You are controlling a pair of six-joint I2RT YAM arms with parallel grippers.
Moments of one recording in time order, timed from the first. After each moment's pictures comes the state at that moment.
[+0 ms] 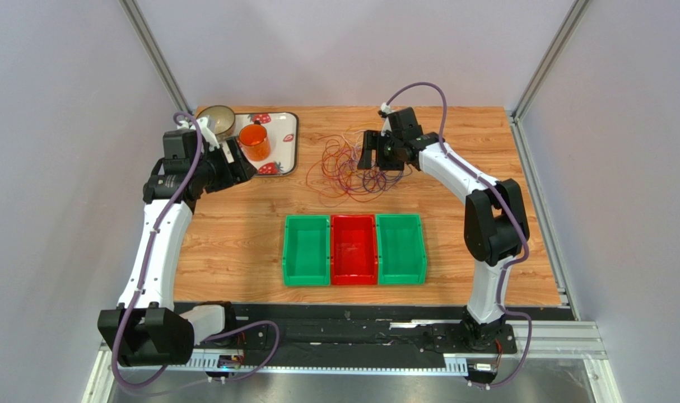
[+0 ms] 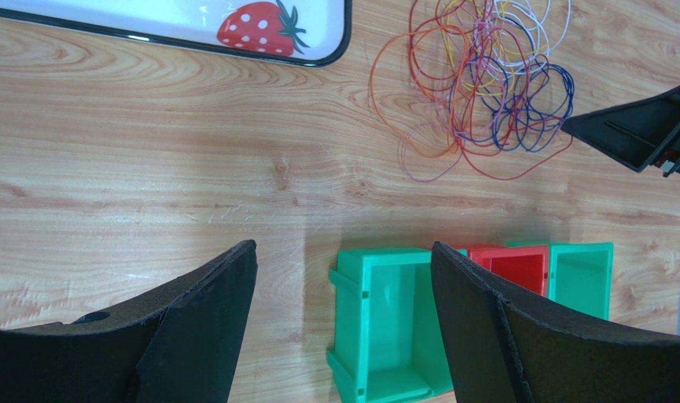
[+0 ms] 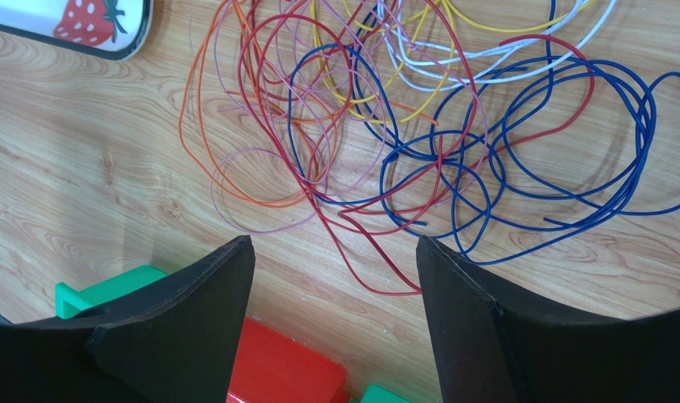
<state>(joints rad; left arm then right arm) 0.05 1.17 1.18 -0.69 0.29 -0.32 0.40 1.94 1.58 -0.44 -0.22 0.37</state>
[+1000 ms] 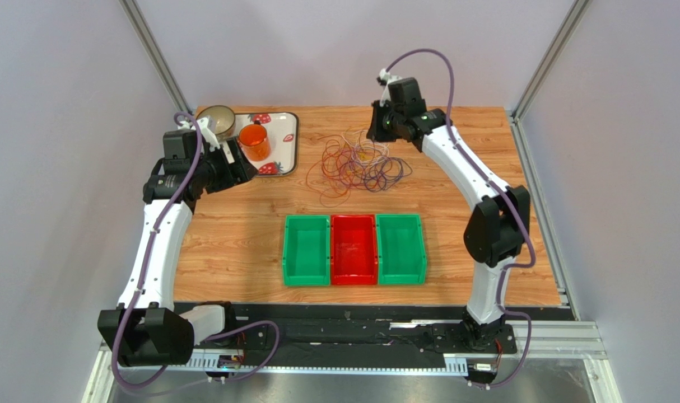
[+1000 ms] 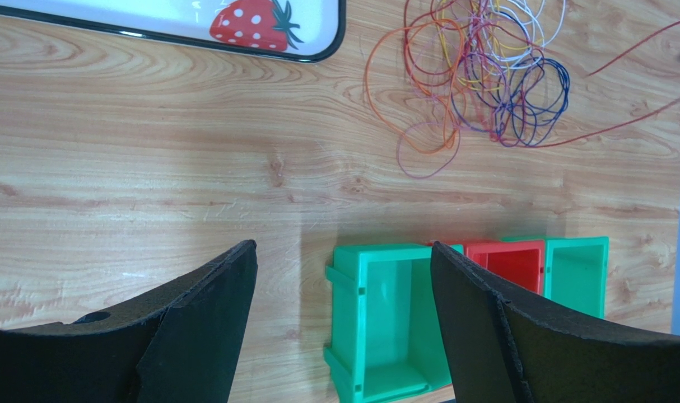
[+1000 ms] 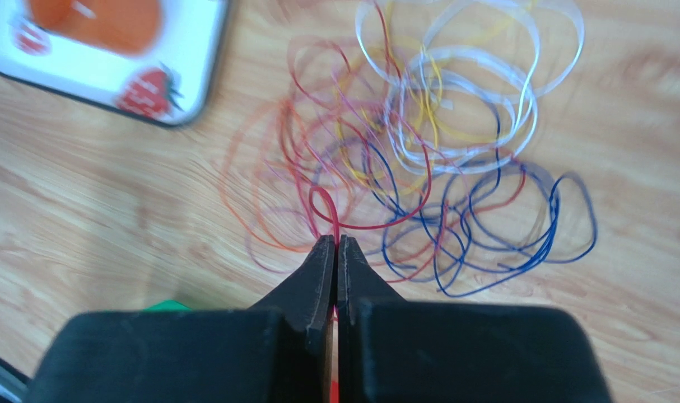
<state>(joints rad) 0.05 1.17 1.18 -0.69 0.30 -0.32 0.43 1.96 1.85 -0.59 -0.12 0.30</state>
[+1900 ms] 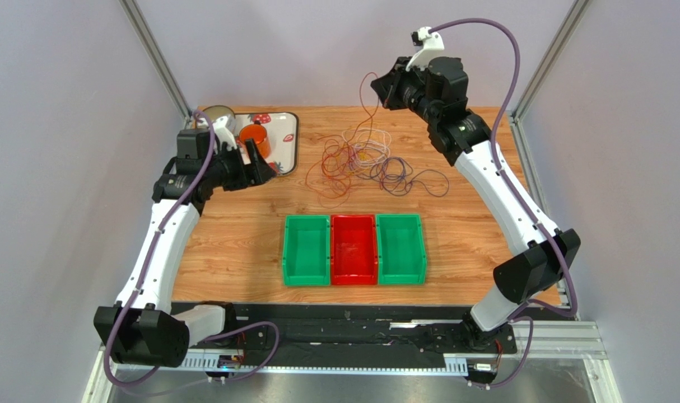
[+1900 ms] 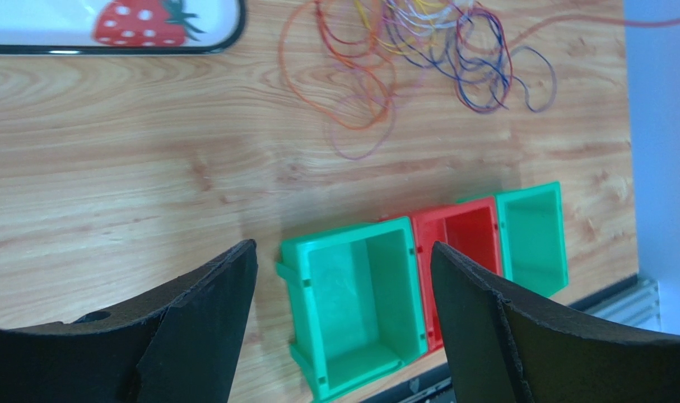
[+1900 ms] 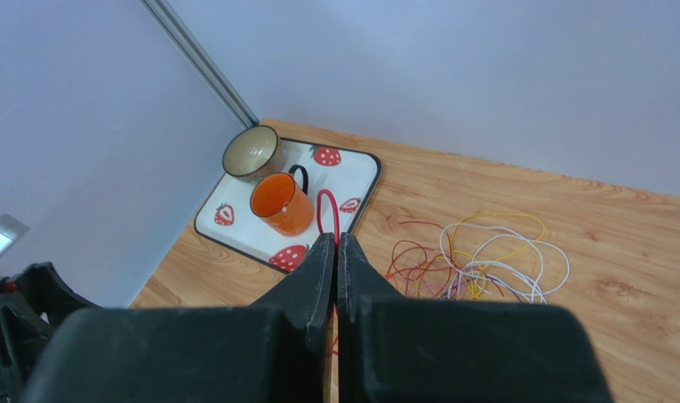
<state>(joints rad) -0.05 1.17 1.18 -0.66 0.38 -0.32 0.45 1.62 1.78 -0.23 -0.11 0.36</state>
